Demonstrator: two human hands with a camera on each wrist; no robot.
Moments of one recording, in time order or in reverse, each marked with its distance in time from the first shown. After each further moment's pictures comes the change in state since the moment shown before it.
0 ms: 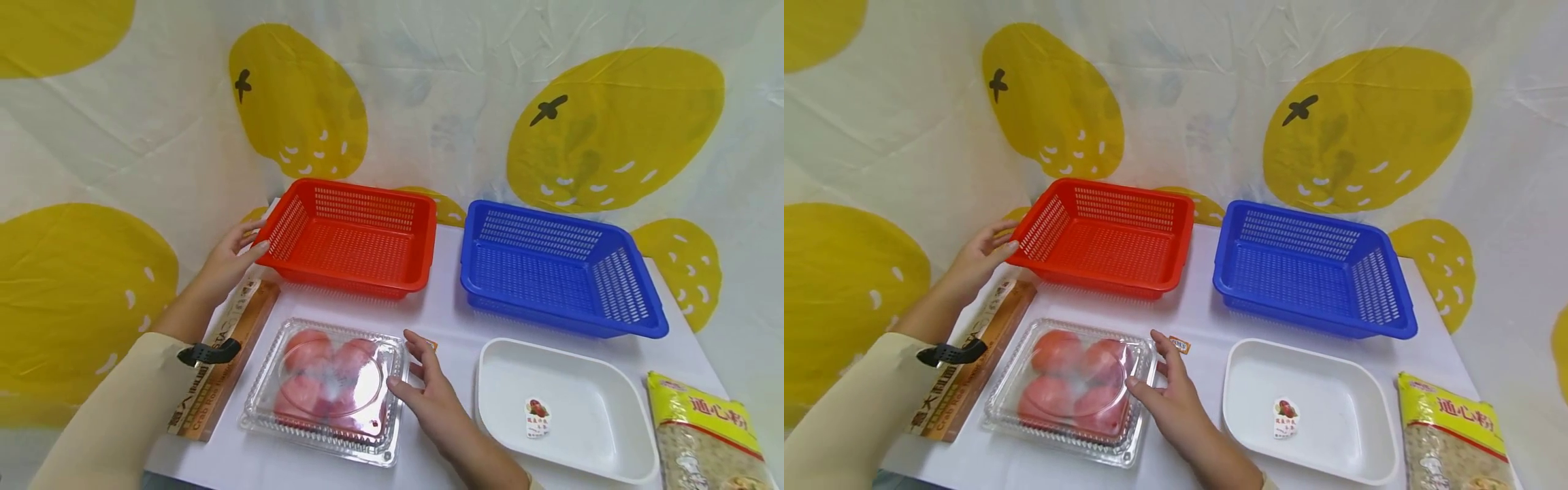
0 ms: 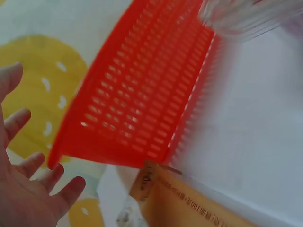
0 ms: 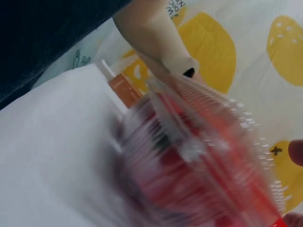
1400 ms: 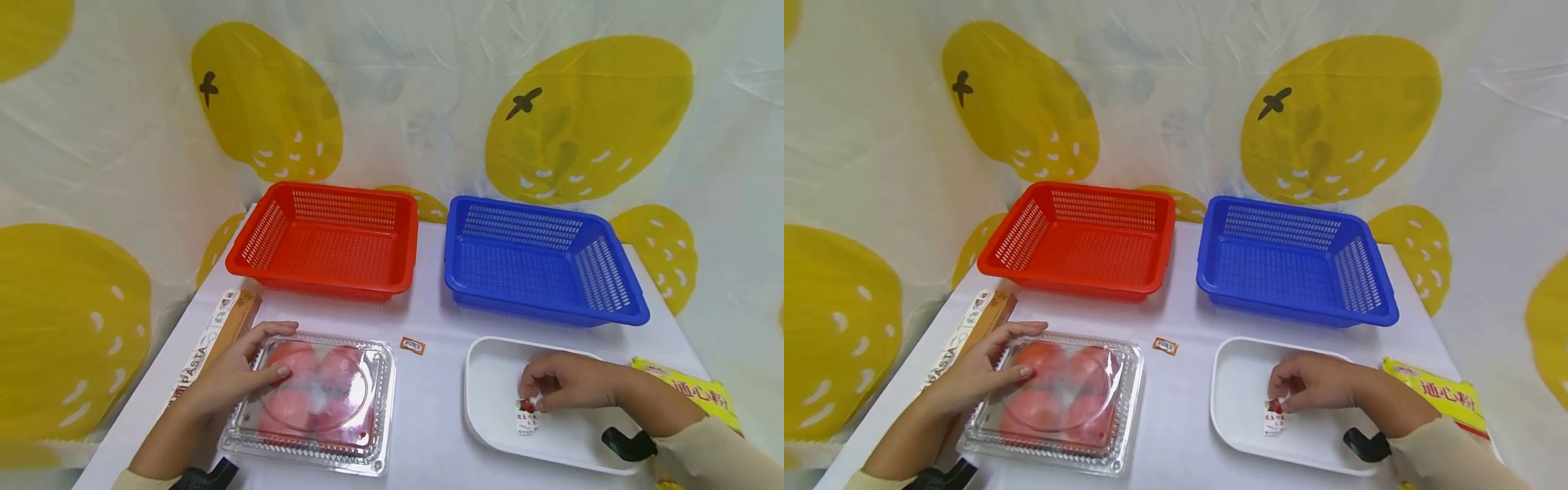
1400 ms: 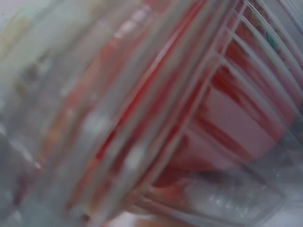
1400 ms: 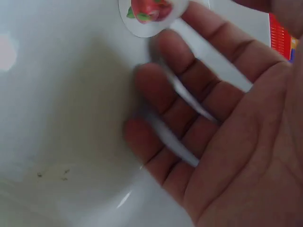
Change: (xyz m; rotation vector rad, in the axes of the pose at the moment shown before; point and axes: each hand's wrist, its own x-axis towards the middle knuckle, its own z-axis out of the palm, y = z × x) left_hand -0.121 -0.016 0.072 -0.002 -0.324 0.157; right_hand 0.012 0.008 -0.269 -0.641 -0.699 -0.059
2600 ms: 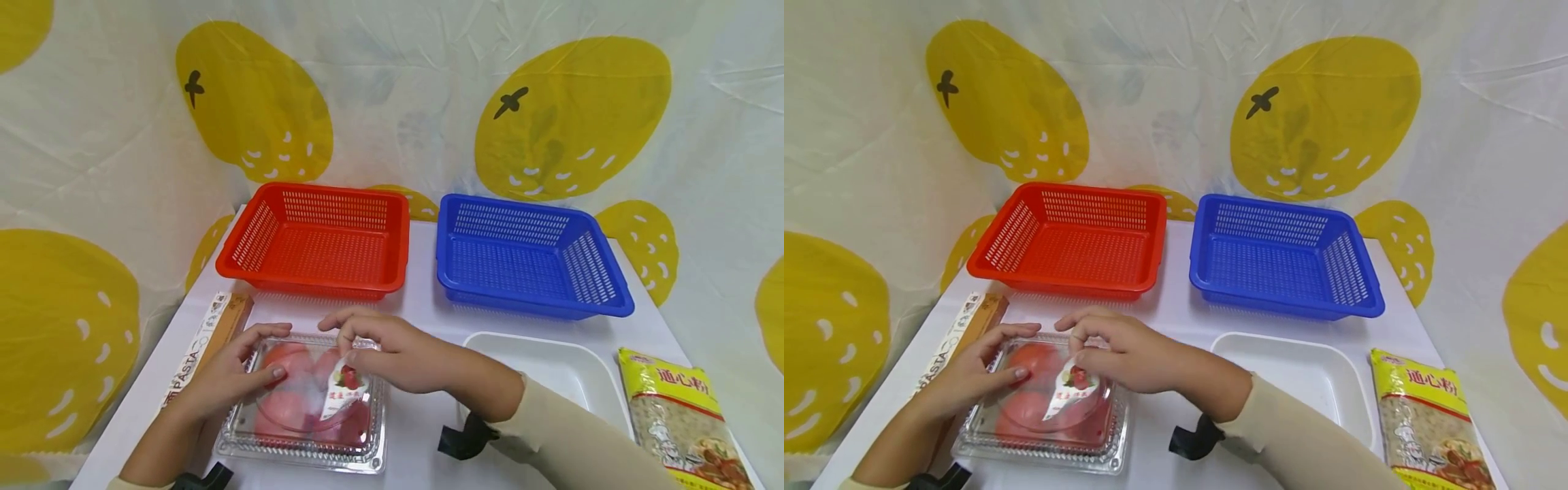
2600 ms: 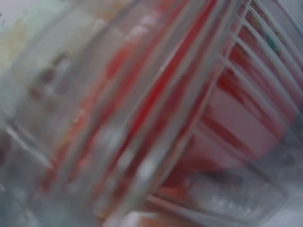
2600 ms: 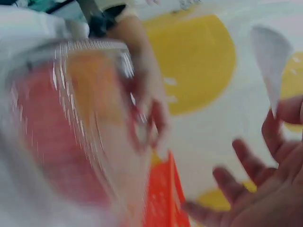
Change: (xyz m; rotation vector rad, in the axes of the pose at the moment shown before) left_hand -0.001 0.002 -0.002 -0.007 -0.001 -0.035; right_hand 0.167 -0.220 0.059 0.135 0.218 -0.350
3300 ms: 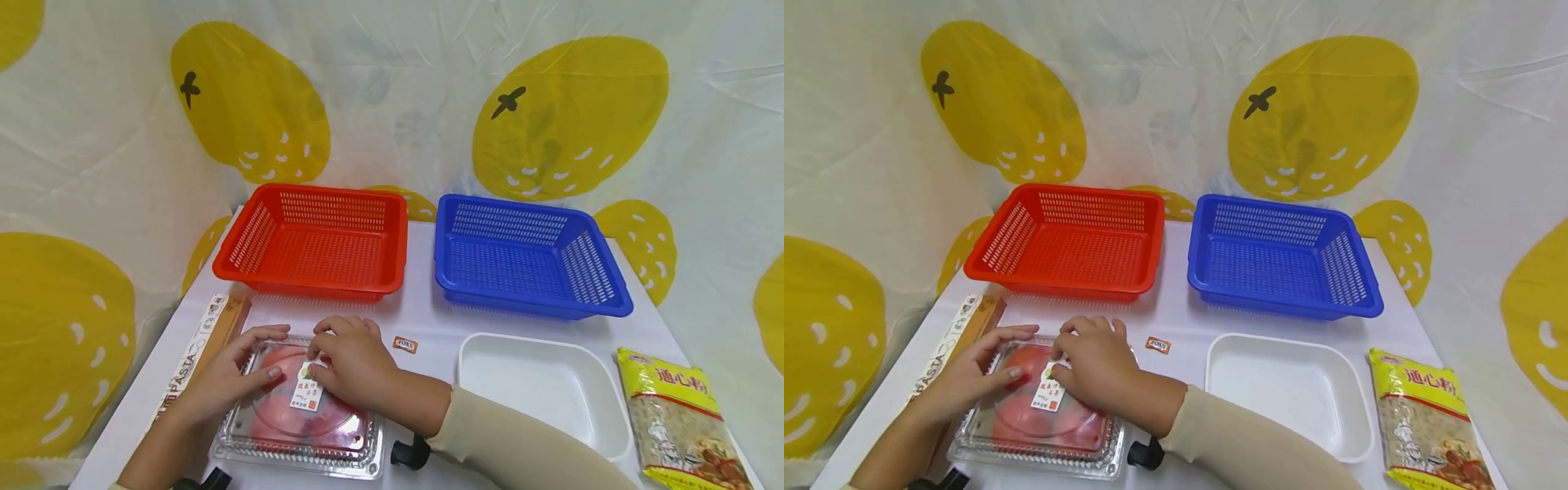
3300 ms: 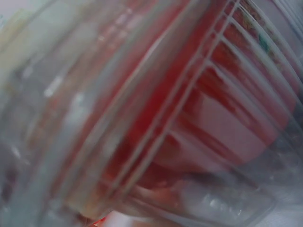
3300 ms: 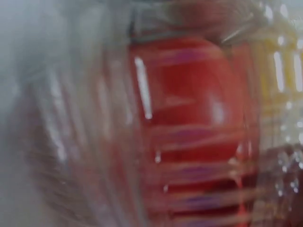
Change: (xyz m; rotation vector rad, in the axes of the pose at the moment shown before) left_hand -0.001 0.001 0.002 -0.038 0.008 -0.021; right_hand 0.041 0.037 0.069 -0.800 0.264 0.149
